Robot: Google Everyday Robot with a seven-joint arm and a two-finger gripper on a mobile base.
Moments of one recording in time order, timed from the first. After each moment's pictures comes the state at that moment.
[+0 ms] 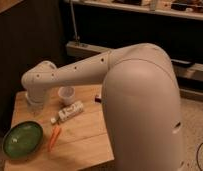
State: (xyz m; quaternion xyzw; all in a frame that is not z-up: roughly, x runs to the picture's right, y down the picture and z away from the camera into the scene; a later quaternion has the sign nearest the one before) arm -0.325 0.105 0.674 -0.38 -0.07 0.38 0.84
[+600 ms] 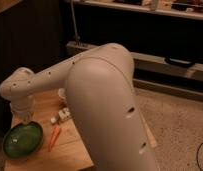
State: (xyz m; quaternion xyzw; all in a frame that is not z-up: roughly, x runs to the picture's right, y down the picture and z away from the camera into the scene) arm -0.366 0.145 0.698 -0.37 -0.03 0.31 0.87
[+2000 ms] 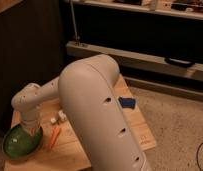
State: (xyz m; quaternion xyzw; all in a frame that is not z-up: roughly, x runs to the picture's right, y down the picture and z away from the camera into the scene) arm -0.362 0.218 0.746 -0.42 -0.01 0.27 0.86
